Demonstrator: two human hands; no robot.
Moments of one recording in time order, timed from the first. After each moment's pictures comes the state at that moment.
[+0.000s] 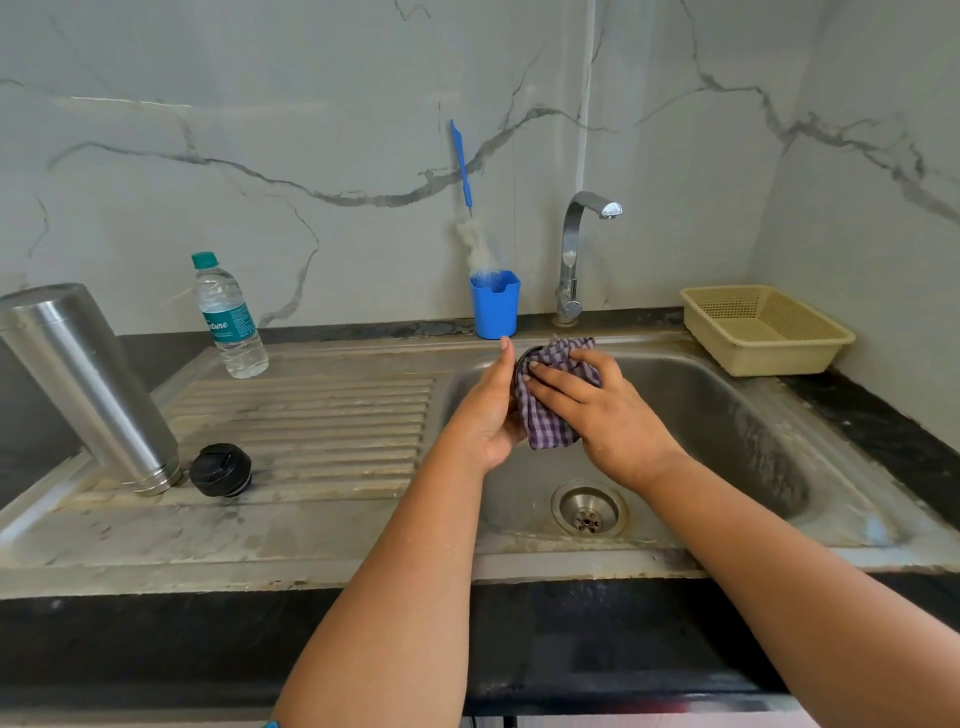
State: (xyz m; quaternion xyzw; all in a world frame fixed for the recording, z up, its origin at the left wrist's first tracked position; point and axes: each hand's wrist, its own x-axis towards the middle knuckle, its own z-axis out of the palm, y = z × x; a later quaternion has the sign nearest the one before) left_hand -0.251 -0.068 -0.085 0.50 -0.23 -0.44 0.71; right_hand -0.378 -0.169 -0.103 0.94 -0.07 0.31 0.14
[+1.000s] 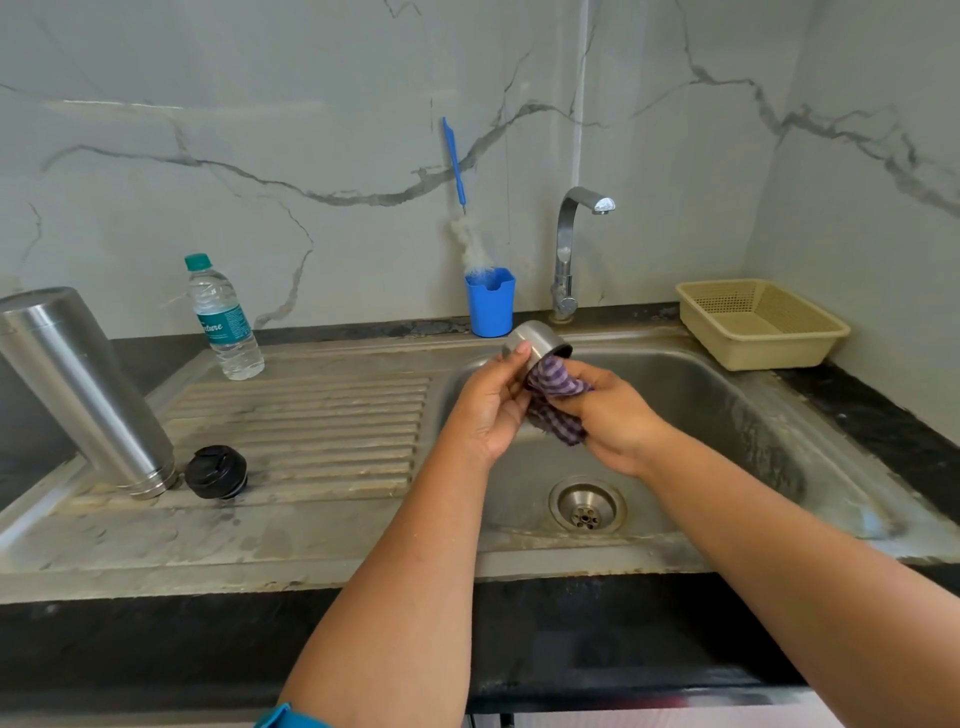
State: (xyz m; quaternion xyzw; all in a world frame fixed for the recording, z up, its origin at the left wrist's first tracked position) left_hand -0.253 -0.077 -0.088 0.39 -0.21 -0.43 0.78; right_hand -0.363 -0.154 -0.093 0.67 -0.18 0.25 -0.68
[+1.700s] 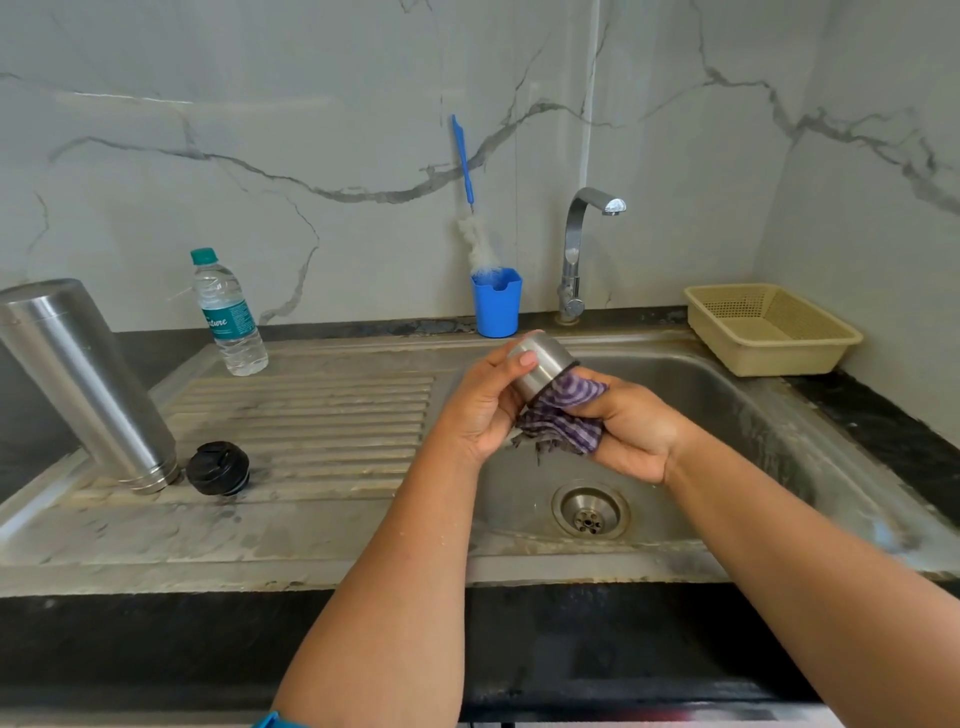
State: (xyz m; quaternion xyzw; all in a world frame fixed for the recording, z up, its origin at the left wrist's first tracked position) left_hand -0.241 -0.065 -0.082 0.38 -0.31 -0.44 0.75; right_hand -0.381 -0.149 -0.073 0.51 -0.13 0.15 -0.83
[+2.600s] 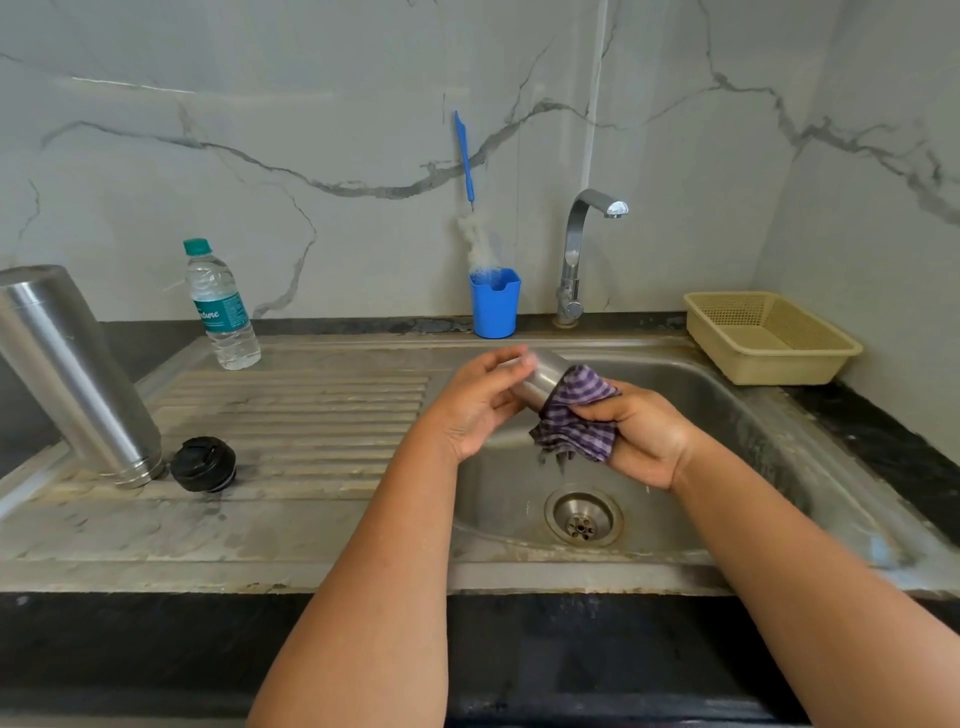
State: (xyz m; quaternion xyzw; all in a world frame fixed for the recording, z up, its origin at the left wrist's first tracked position) left_hand -0.230 -0.063 -0.083 0.49 -0.31 -0.42 0.70; right_hand -0.390 -0.159 -0.073 0.53 -0.17 0.16 -0.82
